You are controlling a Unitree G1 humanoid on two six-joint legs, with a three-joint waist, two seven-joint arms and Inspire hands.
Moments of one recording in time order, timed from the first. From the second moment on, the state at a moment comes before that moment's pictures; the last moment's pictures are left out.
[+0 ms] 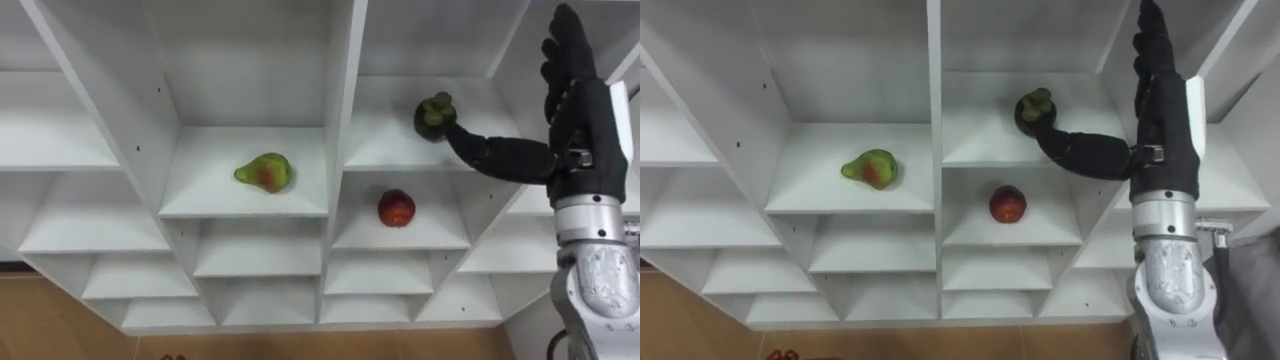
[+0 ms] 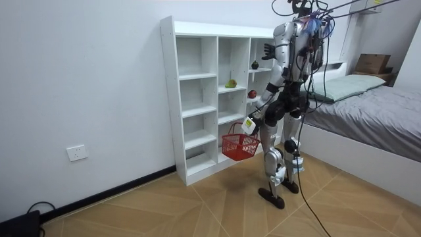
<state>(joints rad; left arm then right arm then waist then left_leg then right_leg) 0.28 0.20 0.09 1.01 -0.01 -0.09 -0.07 0.04 -0.30 -0.07 -0.13 0.05 -0.14 -0.13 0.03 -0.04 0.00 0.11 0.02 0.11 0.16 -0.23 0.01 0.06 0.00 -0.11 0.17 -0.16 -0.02</state>
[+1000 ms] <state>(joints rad) 0.29 0.20 0.10 0.97 -0.01 -0.07 -0.05 -0.03 -0.31 -0.06 0.00 0.07 -0.13 -0.11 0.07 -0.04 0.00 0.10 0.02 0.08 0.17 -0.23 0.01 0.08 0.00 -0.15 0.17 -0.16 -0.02</state>
